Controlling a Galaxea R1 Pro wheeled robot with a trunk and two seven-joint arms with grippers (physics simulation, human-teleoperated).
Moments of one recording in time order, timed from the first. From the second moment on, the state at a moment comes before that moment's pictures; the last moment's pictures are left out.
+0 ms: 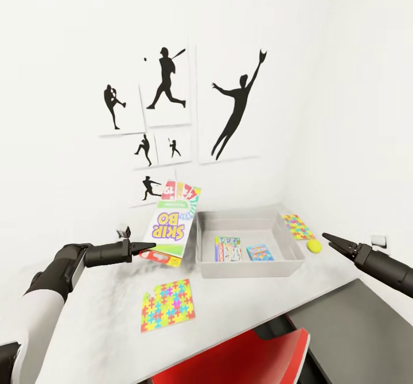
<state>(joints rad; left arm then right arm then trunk) -0.83 0.21 0.21 -0.63 -0.08 0.83 -1.56 -0.30 -0.35 -0.51 -1.58 -0.75 1.04 0.71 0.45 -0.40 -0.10</state>
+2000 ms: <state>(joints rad) -1.15 -0.12 0.19 -0.51 -0.09 1.02 -0.87 0.04 -0.35 -0.75 -1.59 -0.85 0.95 1.20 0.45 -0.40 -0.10</state>
